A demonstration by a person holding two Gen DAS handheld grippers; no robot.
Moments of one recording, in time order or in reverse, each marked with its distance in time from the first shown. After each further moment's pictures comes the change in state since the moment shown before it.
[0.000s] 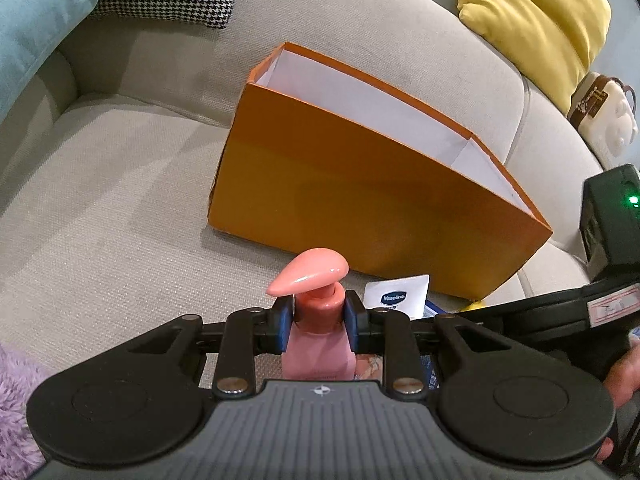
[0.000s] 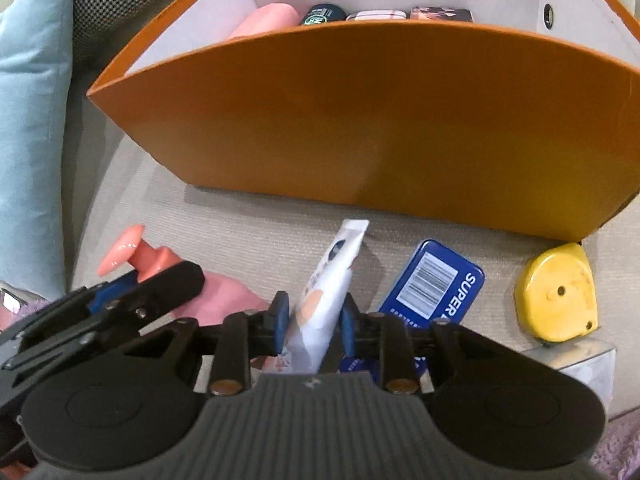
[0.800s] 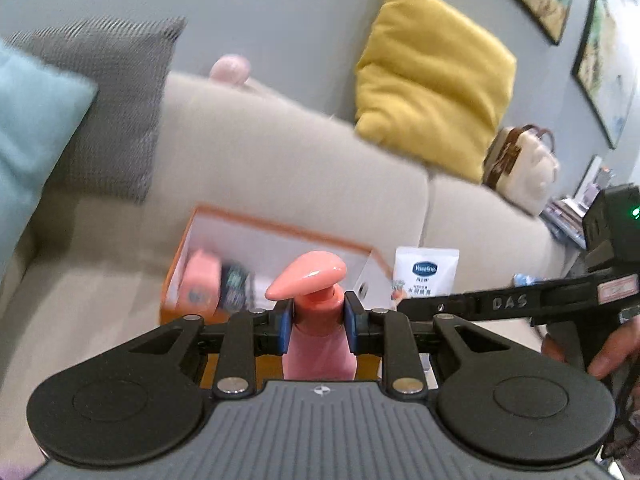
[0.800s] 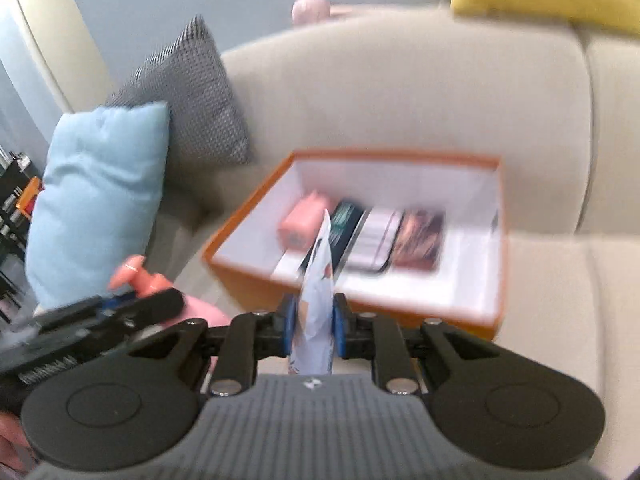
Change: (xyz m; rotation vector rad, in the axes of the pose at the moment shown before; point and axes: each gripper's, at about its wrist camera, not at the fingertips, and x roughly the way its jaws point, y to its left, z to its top) left arm -0.086 -0.064 0.076 0.170 -0.260 -0.145; right arm -0.174 -0.003 0.028 -0.169 -0.396 -0.001
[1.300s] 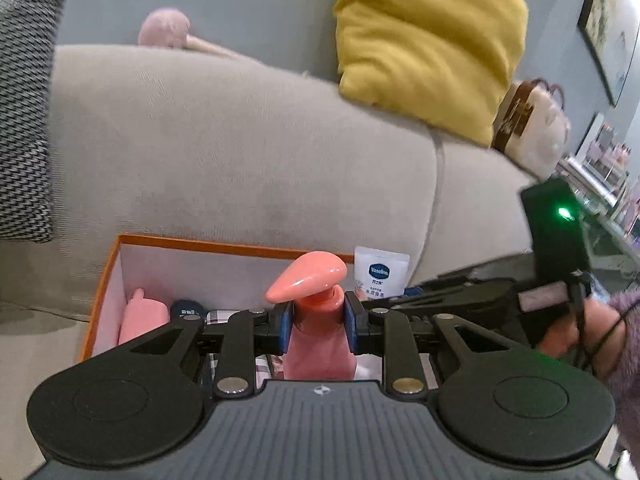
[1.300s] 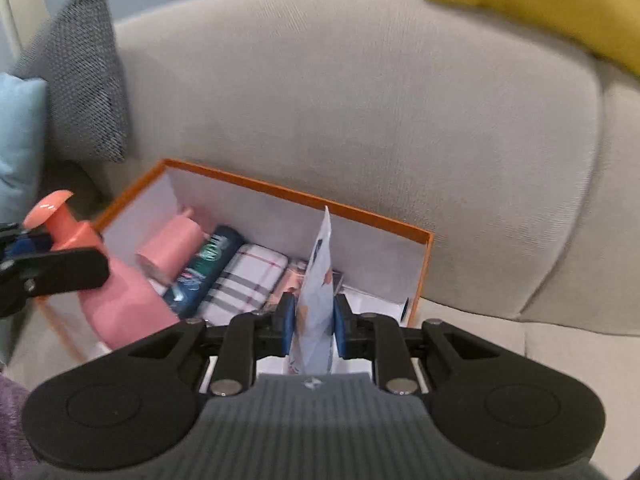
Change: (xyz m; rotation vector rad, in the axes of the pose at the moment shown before) left arm 0.146 -0.004 0.039 0.077 0.160 -0.044; right arm 0.126 -0.088 0.072 -0.145 0.163 -0.141
